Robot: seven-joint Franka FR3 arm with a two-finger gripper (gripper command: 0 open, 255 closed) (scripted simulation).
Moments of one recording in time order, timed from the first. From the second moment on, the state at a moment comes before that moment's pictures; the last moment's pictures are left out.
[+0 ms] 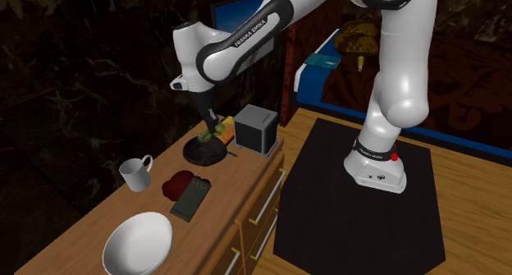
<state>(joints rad) 0.23 0.27 0.21 -1.96 -0.02 2.15 -0.62</state>
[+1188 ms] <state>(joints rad) 0.22 0.51 0.17 -1.77 -0.07 2.20 -0.66</state>
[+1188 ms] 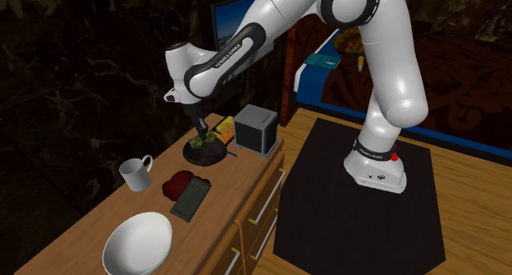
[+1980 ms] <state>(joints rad) 0.22 0.53 0.17 -1.78 -0.07 2.23 -0.65</state>
